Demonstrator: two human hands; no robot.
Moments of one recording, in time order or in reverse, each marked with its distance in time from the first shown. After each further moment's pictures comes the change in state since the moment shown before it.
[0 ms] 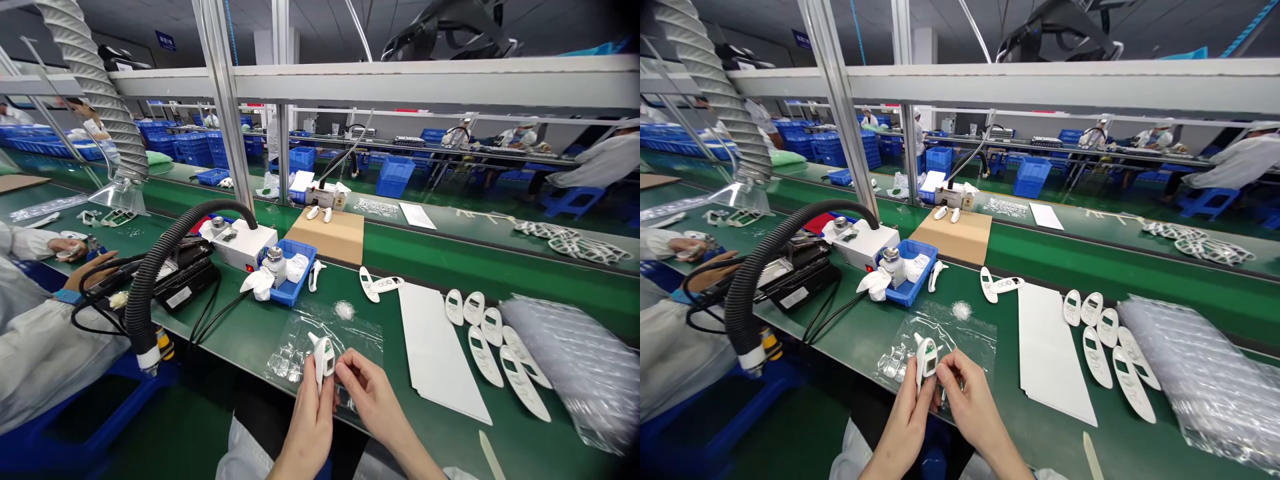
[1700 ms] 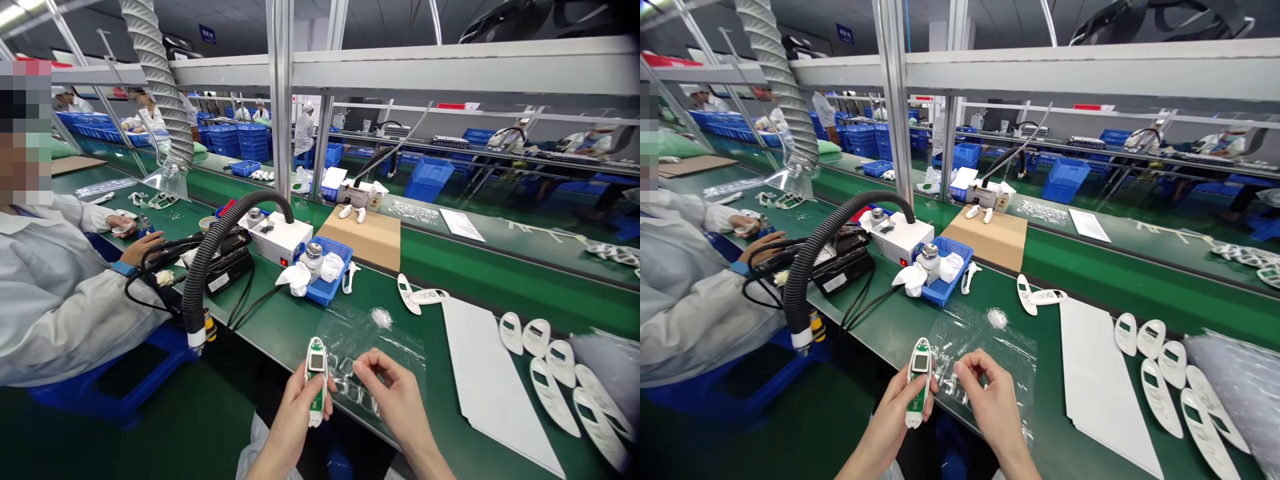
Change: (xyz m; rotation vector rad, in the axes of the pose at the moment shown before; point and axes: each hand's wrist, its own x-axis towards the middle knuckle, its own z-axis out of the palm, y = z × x) left_hand 0.001 -0.003 -0.066 -0.604 -0.013 -0.079; right_hand 0.021 -0.009 0.035 -0.266 0.182 0.039
